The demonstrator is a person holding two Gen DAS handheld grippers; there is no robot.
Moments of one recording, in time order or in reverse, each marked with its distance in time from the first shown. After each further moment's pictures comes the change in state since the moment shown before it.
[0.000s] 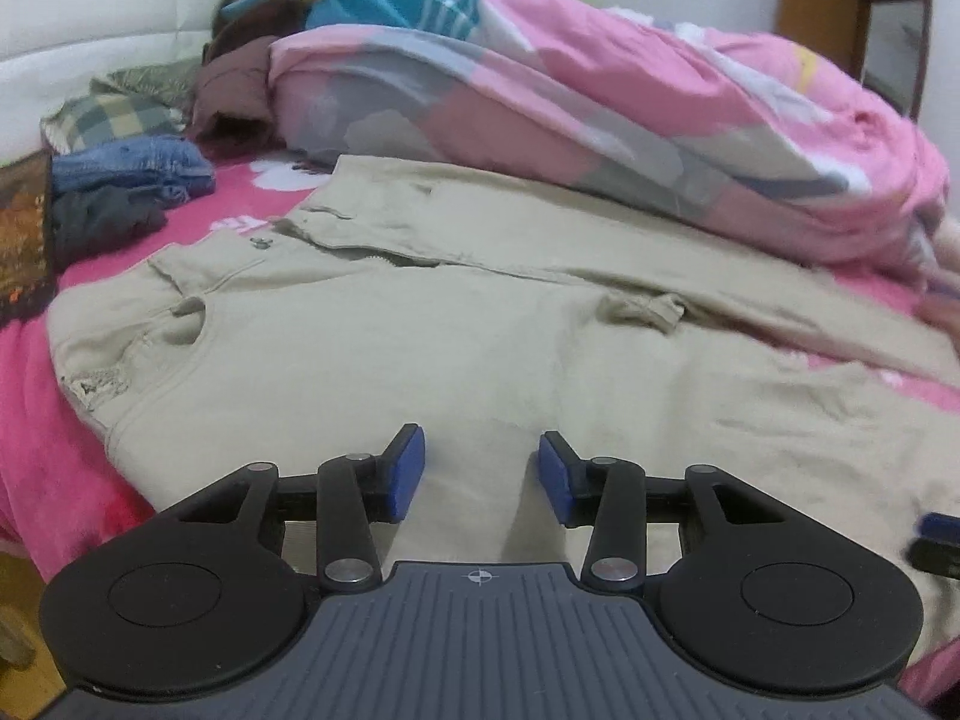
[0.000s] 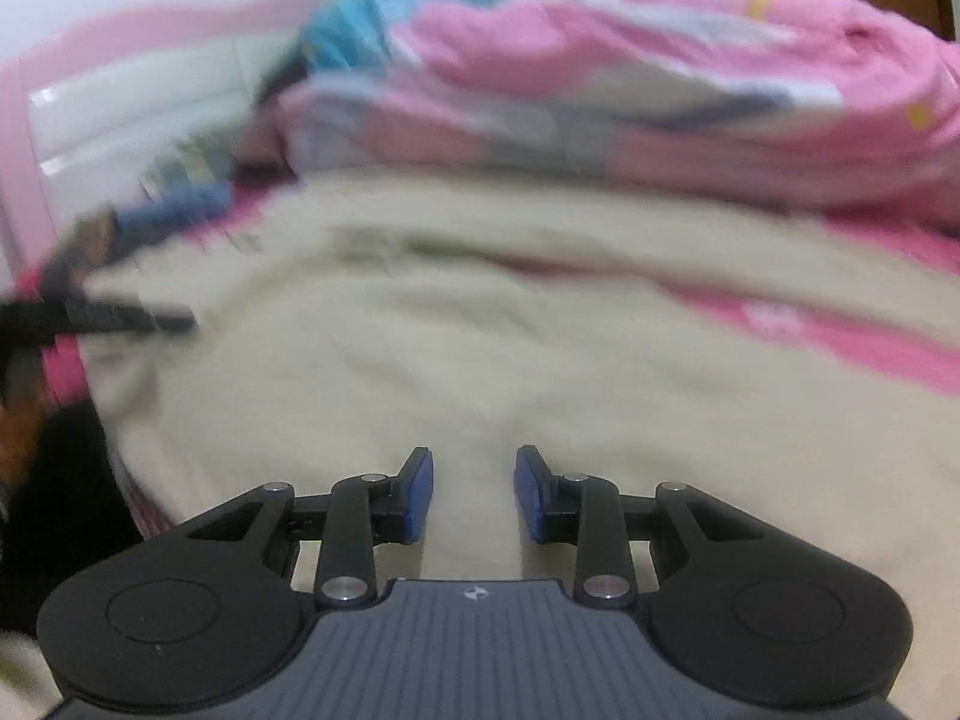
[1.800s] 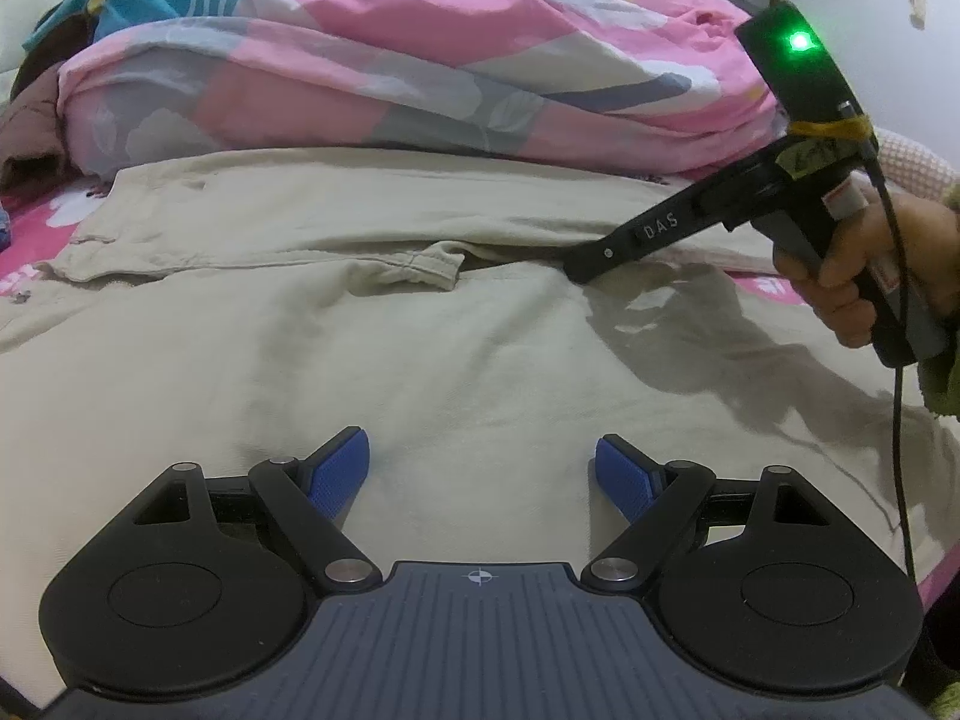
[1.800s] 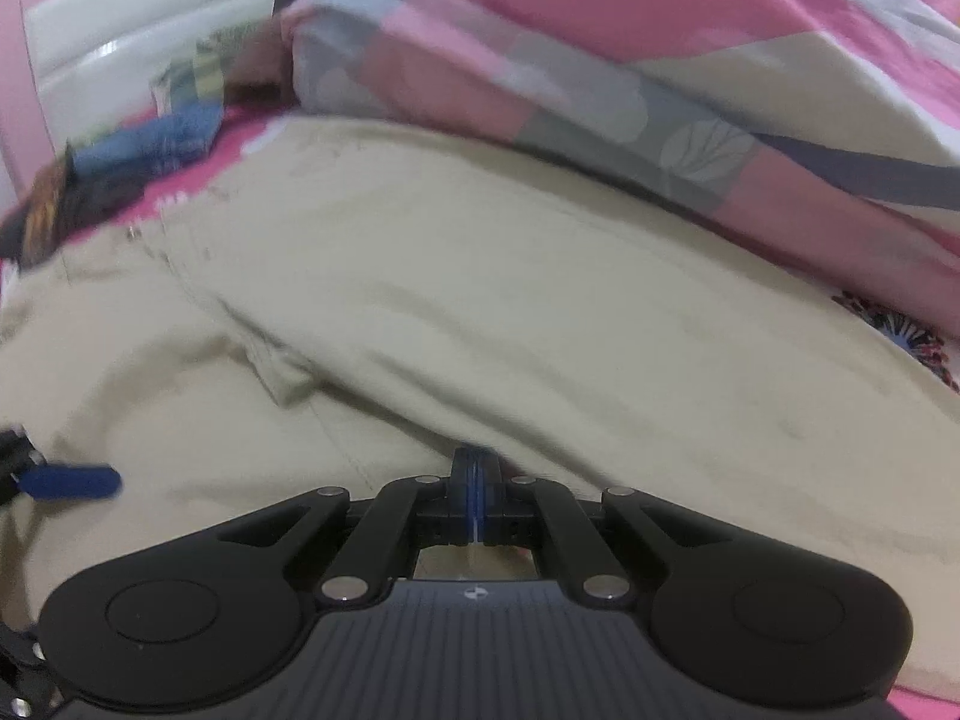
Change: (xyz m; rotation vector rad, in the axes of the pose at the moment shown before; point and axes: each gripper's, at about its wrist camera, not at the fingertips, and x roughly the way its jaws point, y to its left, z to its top) left arm 0.038 -0.077 0.003 0.200 0.071 -0.245; right arm 0.175 -0.040 0.151 -0.196 0.271 0.110
